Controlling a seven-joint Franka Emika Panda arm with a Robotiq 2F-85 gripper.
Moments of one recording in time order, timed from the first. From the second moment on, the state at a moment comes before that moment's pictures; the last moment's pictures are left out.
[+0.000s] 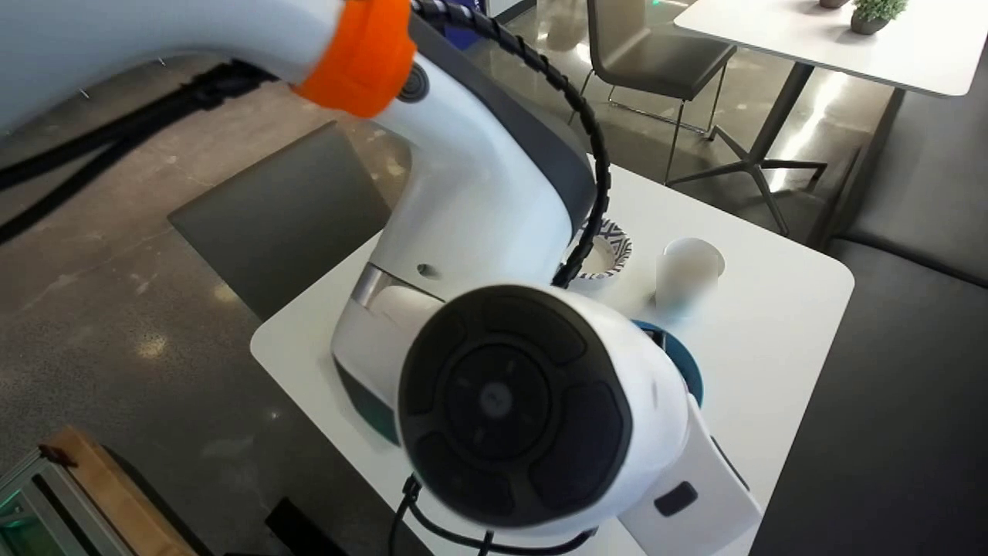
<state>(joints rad) -0.46 0.31 -0.13 -2.24 1.04 2.98 -0.29</state>
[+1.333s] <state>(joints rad) -0.50 0.48 -0.07 -2.13 1.19 3.01 -0.32</state>
